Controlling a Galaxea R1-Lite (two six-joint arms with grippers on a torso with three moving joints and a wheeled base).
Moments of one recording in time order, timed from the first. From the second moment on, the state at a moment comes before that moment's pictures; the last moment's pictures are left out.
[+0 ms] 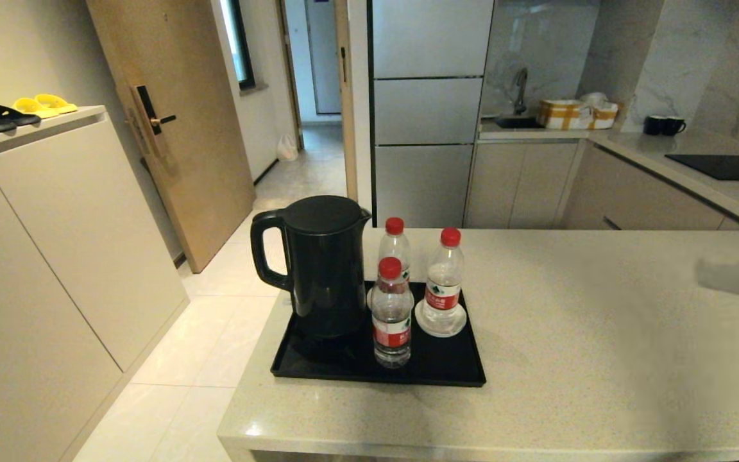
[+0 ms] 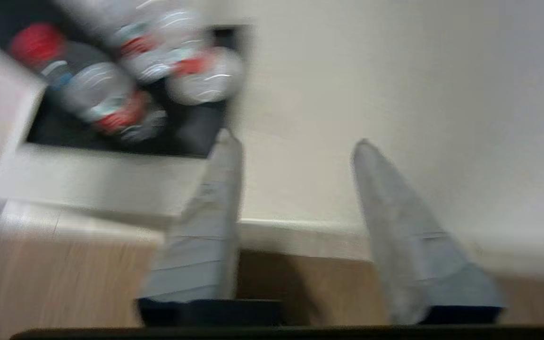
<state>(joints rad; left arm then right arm) 0.00 0.00 -0.02 0.06 0.00 0.01 0.48 1.08 -1.09 0.57 -0.32 0.31</state>
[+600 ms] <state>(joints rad) 0.00 0.00 -0.02 0.06 0.00 0.01 0.08 0.49 -1.42 1.37 -0.28 0.23</state>
